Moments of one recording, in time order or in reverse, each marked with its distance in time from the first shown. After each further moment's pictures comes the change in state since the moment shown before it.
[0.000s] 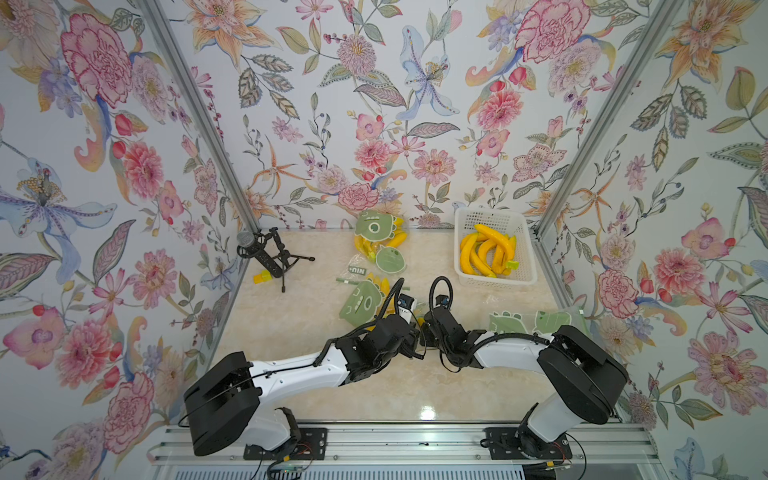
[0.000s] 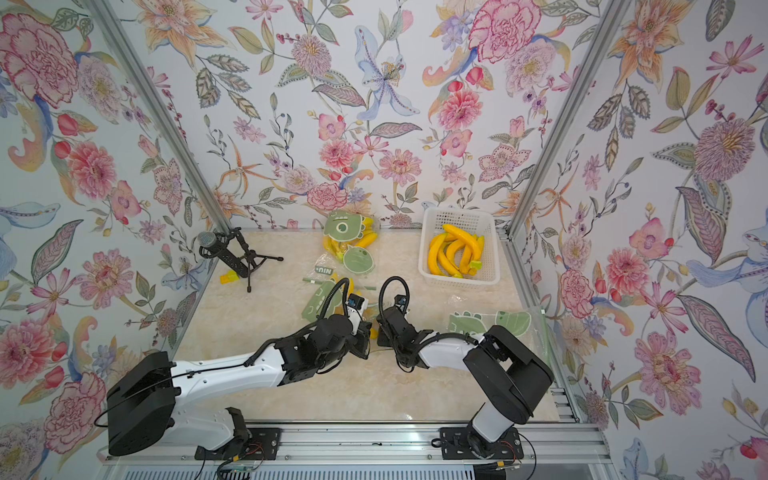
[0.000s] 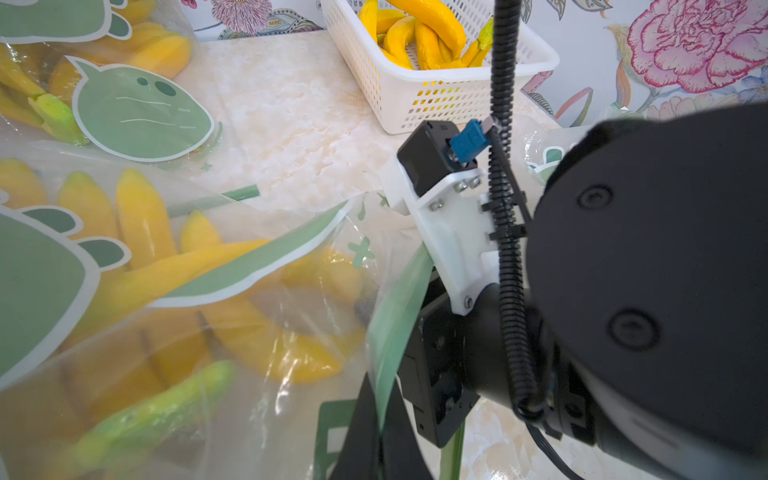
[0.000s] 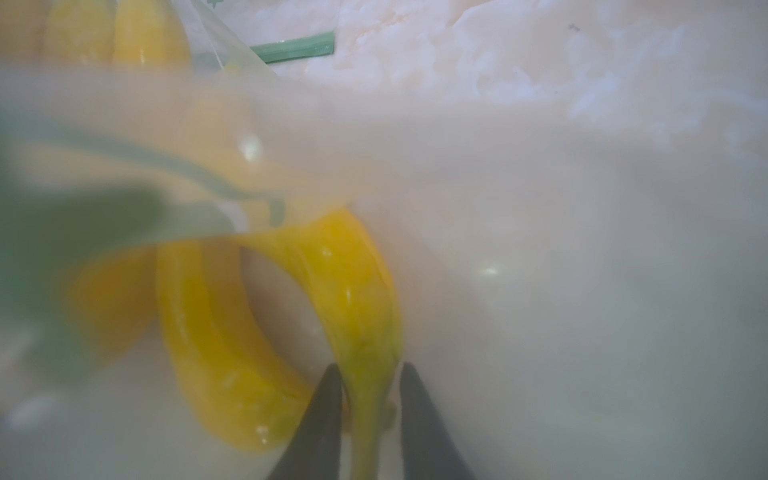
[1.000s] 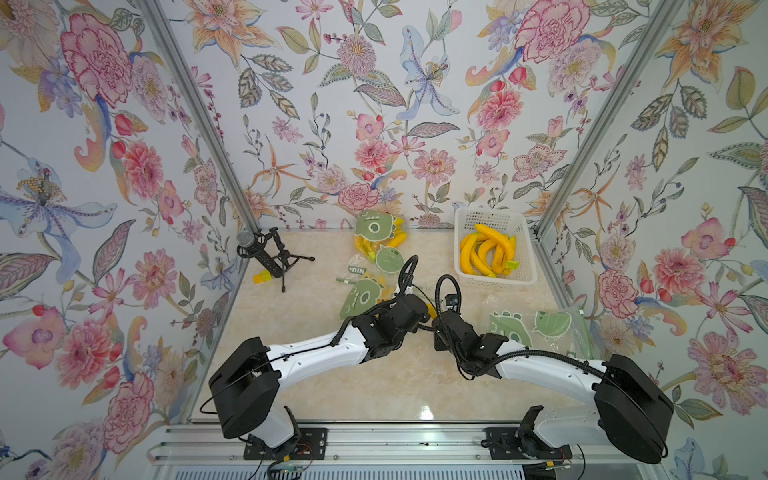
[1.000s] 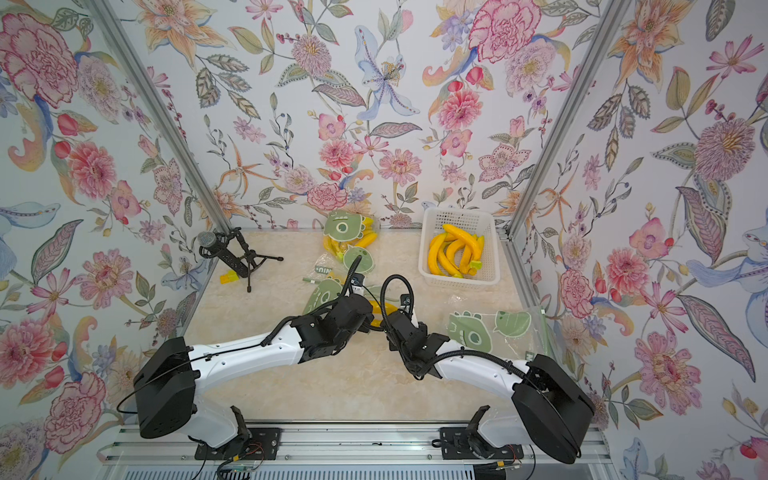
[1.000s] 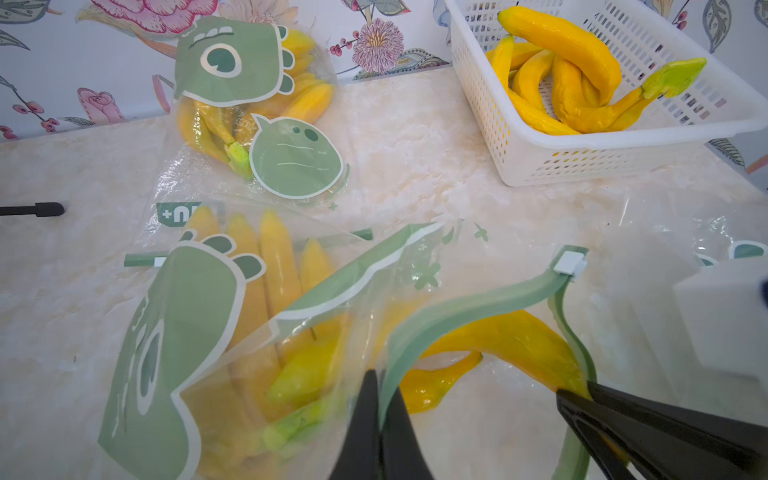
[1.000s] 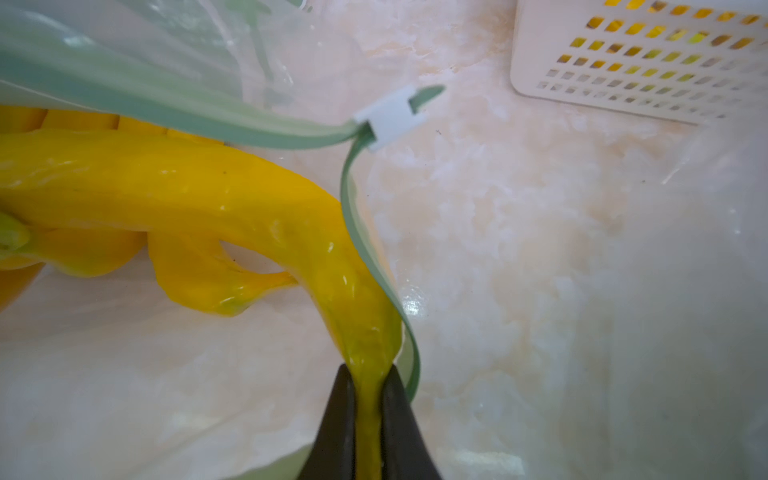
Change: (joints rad) left arm 0.048 0.174 0.299 -0.278 -0.306 -0.049; right arm 0.069 -0.285 -0.002 -0.330 0.255 -0.149
